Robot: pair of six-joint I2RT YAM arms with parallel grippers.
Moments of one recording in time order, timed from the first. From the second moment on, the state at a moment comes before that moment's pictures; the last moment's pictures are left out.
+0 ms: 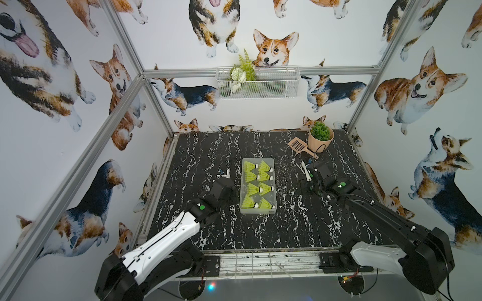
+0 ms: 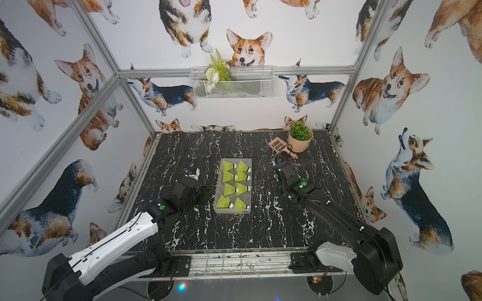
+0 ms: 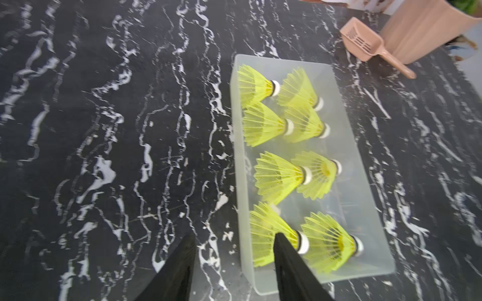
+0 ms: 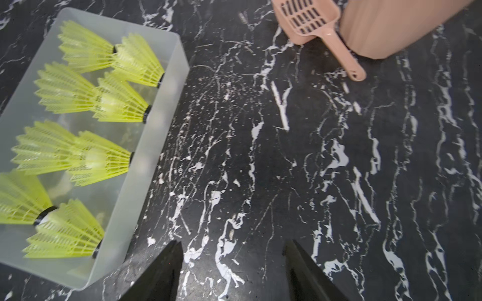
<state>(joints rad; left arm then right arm) -0.69 0.99 0.69 -0.45 -0.34 -0.52 0.59 1.15 0.86 -0.61 0.24 0.28</state>
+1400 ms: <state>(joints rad) -0.12 1.38 0.28 0.73 -0.34 -0.03 0.06 1.29 0.40 0.38 0.22 0.10</state>
